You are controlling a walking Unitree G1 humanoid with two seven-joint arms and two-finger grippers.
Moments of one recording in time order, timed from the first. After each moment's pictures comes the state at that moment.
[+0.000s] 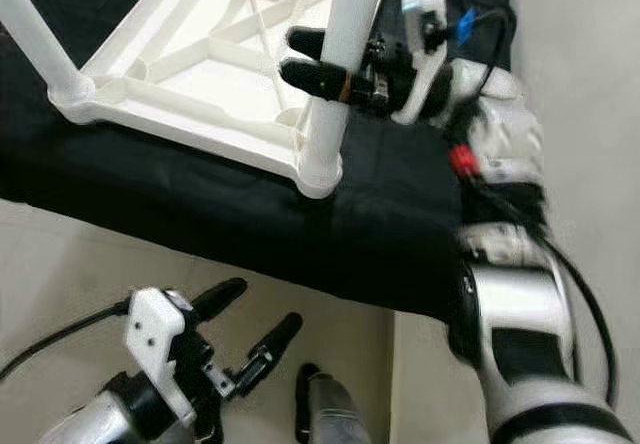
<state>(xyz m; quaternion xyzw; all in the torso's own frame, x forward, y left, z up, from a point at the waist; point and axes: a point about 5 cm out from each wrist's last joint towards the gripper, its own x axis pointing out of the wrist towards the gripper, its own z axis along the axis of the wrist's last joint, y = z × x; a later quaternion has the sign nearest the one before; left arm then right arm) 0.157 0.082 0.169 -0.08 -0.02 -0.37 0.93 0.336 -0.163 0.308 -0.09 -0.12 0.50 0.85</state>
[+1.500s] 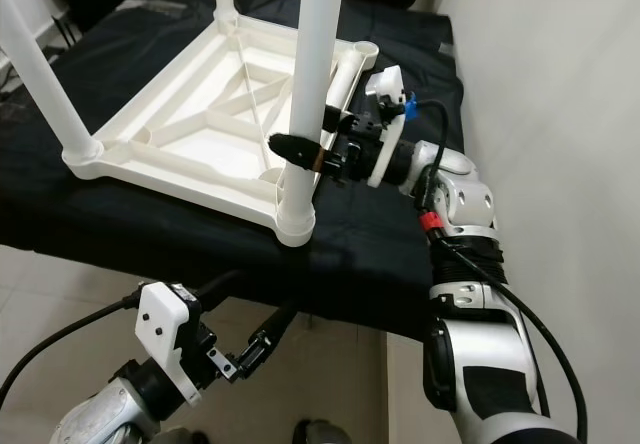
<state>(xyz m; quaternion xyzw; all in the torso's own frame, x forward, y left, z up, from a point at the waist) 0.165 0.083 0.160 -0.07 -0.03 -0.35 0.93 0.355 -0.163 0.258 0.04 -0.06 0.60 0.80</state>
